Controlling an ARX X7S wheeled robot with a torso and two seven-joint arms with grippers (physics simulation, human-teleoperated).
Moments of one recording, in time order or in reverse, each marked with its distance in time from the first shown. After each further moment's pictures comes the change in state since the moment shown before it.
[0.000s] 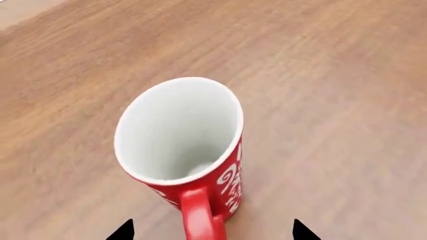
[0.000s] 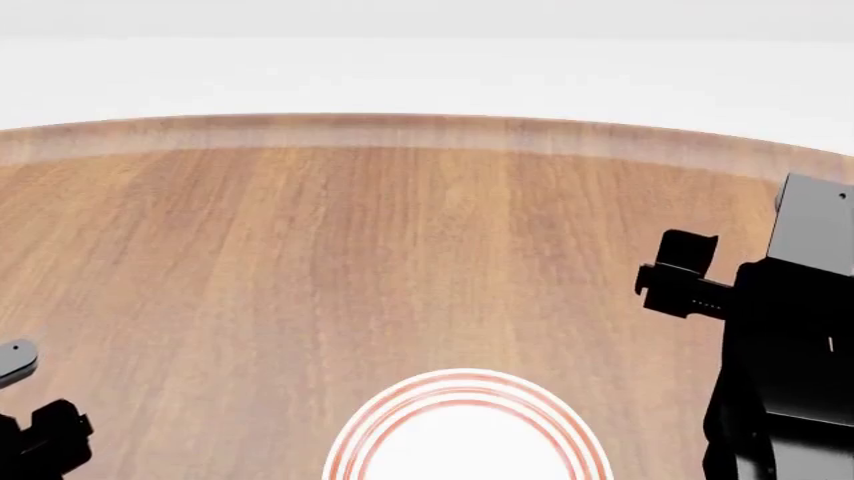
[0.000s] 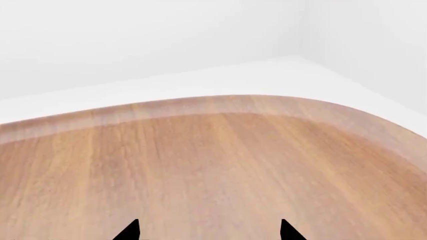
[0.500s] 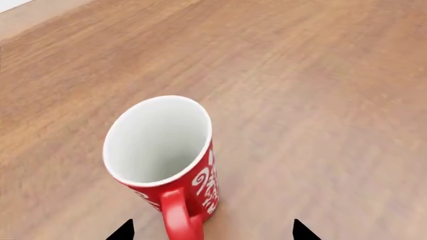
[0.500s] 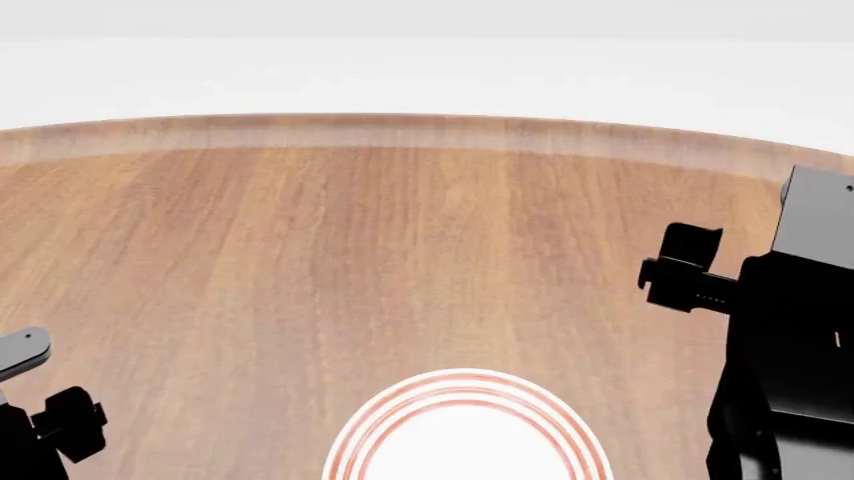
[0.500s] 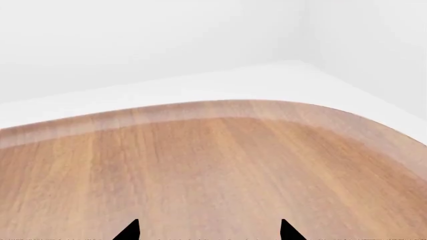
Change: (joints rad) left arm 0.146 0.020 0.027 0.407 -0.034 -0.215 -0.019; right arm 0.003 0.000 0.006 -0.039 -0.005 0.030 0.001
